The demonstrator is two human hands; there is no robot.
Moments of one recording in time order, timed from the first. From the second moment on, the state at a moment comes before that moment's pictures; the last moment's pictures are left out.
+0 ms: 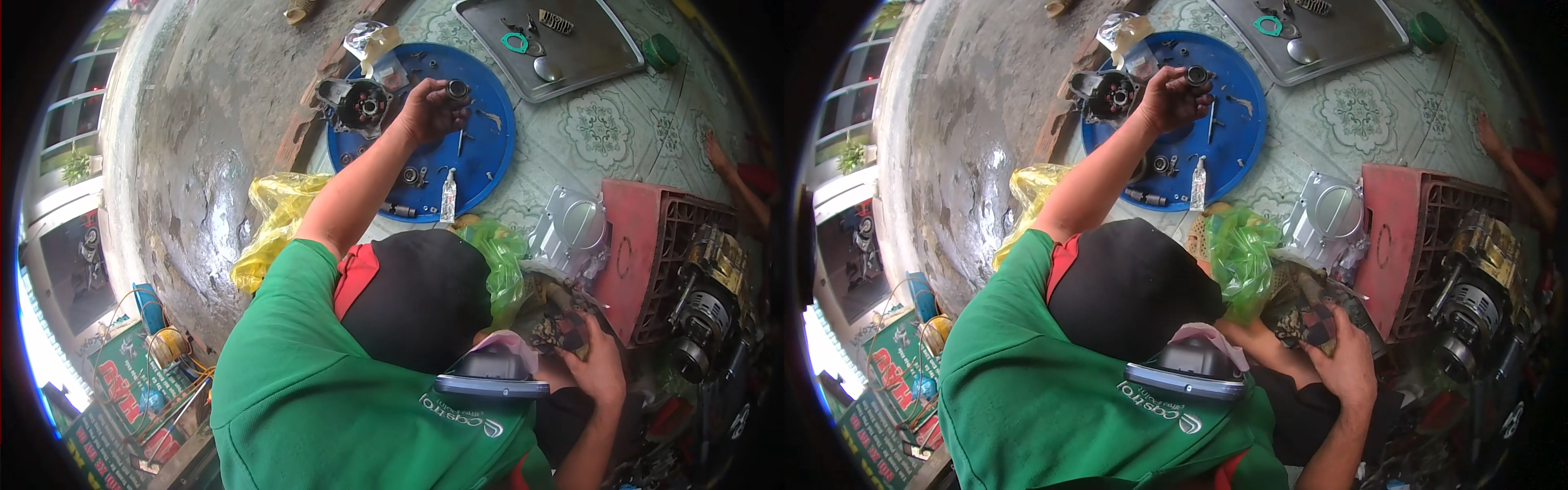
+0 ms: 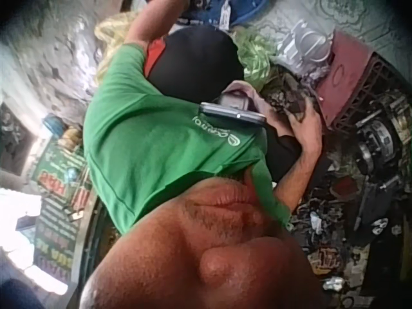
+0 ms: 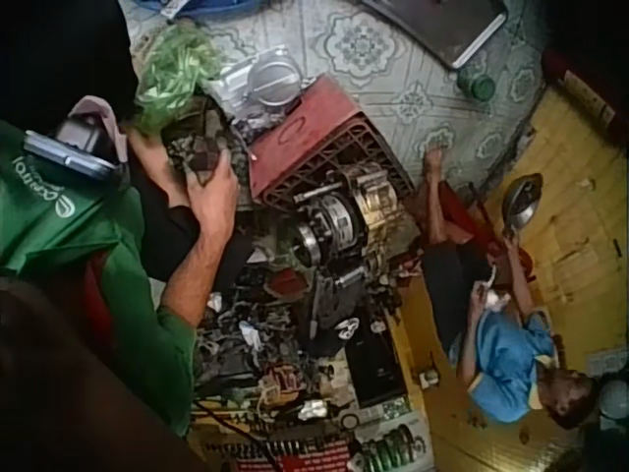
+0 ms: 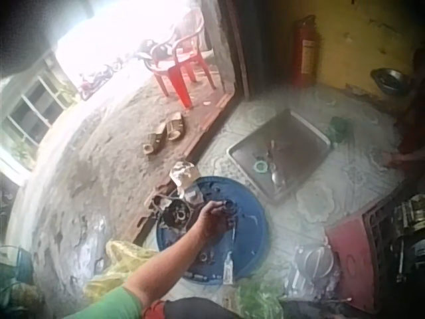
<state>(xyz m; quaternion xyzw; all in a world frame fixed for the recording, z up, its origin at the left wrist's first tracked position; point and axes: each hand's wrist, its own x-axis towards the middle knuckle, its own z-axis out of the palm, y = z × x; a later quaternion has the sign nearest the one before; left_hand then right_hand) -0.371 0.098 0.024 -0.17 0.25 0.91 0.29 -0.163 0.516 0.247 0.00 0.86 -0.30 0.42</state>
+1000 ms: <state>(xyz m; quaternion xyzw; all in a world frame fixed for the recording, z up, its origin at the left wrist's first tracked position) -0.212 0.109 -0.001 -0.13 0.87 0.47 -0.03 -0.157 0.513 0.240 -0.03 0.86 -0.28 0.43</state>
